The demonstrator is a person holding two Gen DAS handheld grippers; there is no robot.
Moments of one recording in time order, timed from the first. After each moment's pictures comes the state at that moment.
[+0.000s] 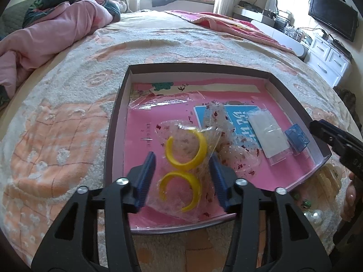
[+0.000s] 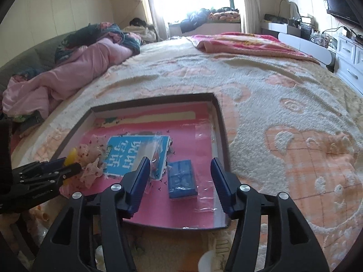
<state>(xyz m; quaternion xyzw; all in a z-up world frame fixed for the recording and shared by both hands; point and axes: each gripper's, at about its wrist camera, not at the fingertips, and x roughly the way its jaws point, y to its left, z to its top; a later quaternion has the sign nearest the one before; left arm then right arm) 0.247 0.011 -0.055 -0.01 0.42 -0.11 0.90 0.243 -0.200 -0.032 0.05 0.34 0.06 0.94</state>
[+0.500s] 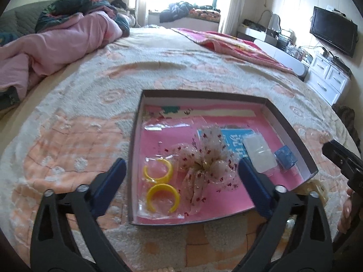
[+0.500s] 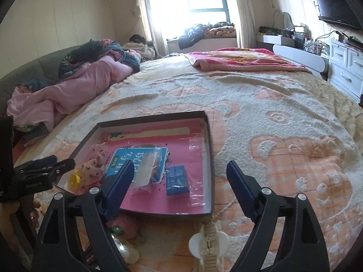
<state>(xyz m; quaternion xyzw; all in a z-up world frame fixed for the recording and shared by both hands) 0.227 0.025 -0.021 -0.03 0.36 -0.09 0.93 0.206 -0.215 -0.008 0.06 0.29 0.05 0.95</state>
